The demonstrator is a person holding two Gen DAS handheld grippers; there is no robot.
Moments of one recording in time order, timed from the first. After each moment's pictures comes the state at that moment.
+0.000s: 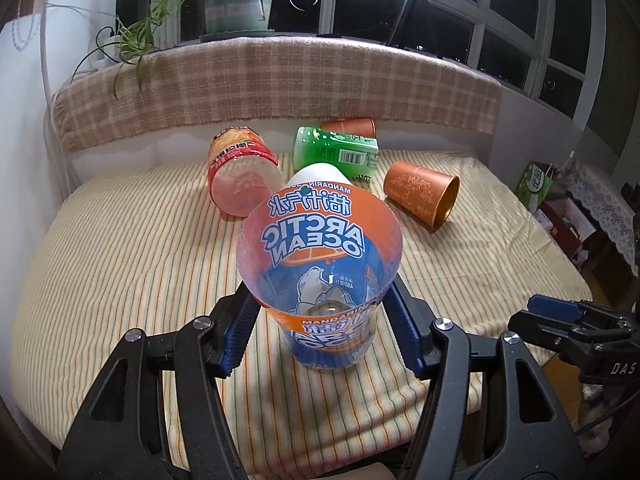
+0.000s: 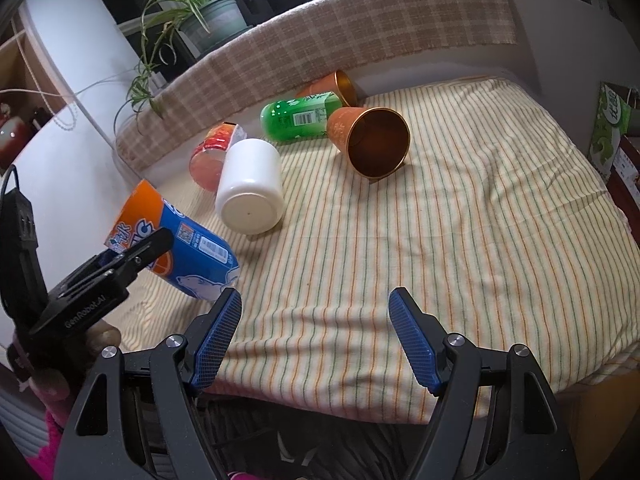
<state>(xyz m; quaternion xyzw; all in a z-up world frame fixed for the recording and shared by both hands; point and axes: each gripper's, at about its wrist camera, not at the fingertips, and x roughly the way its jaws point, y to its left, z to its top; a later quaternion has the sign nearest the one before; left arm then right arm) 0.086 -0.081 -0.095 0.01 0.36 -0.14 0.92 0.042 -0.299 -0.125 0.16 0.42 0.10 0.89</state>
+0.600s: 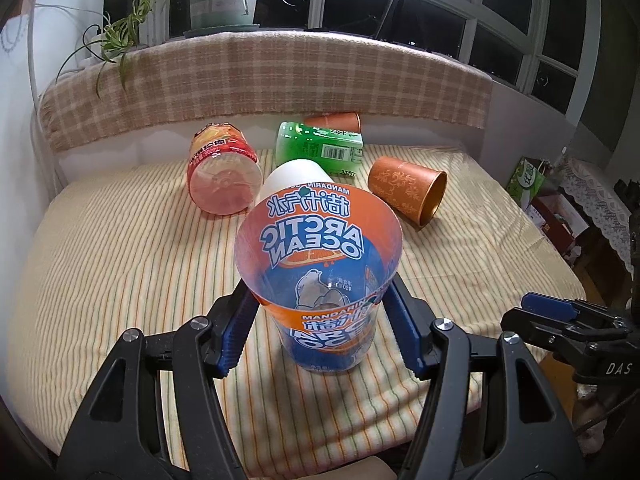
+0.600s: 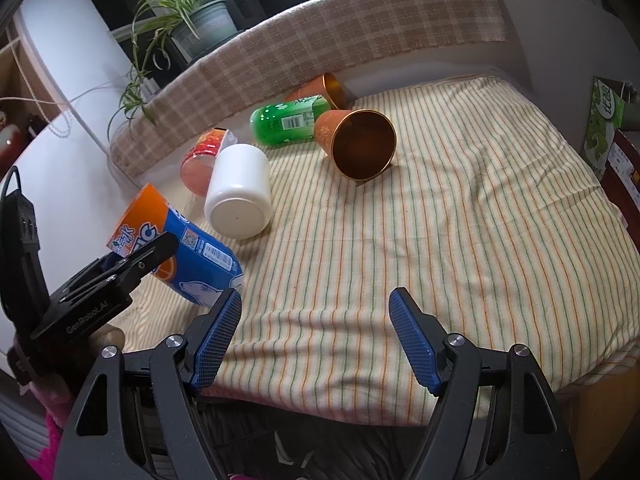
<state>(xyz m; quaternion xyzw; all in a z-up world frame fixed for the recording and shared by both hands) 0.090 -0.091 -0.097 0.01 0.36 -0.16 0.92 0.041 -0.307 -0.126 0.16 0.42 0.09 0.89</state>
